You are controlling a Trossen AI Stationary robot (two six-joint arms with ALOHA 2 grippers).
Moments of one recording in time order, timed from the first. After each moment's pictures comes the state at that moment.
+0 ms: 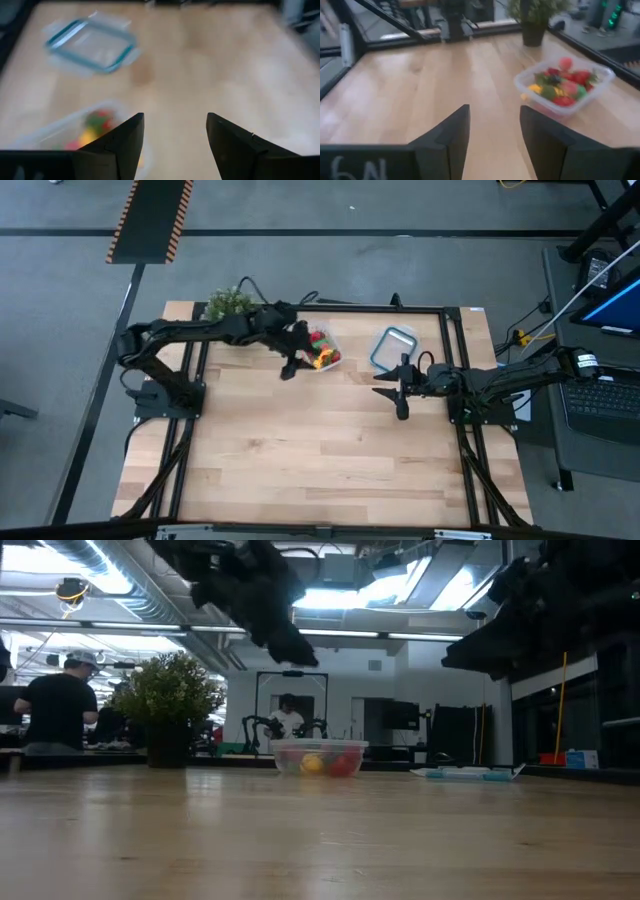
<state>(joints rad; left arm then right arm) 0.39 1.54 1.06 -0.22 0.43 0.26 0.04 0.89 0.22 0.42 0.18 0.14</state>
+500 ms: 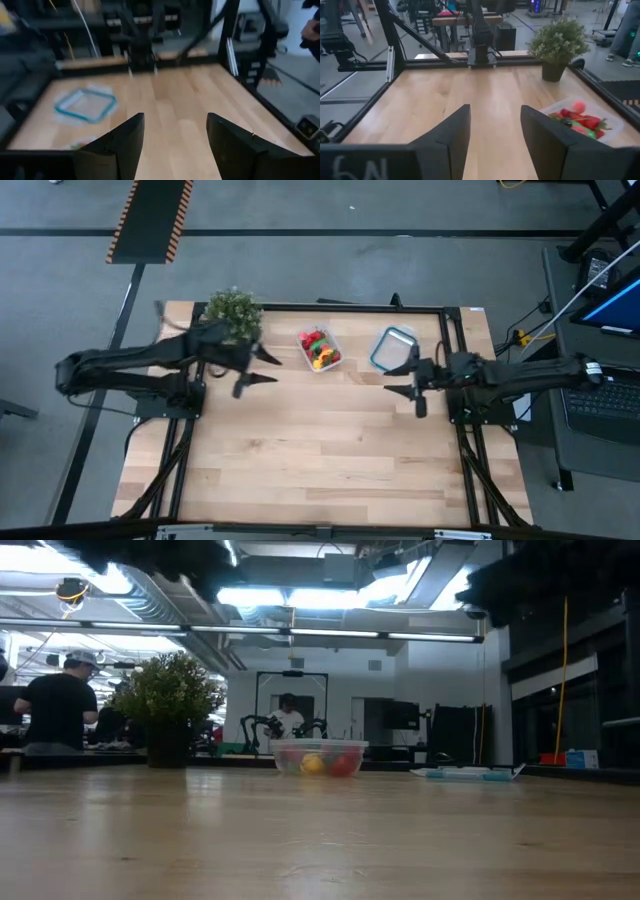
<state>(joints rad) 0.28 0.87 0.65 -0.06 0.43 0.14 0.04 0.66 0.38 0.13 0.05 0.04</state>
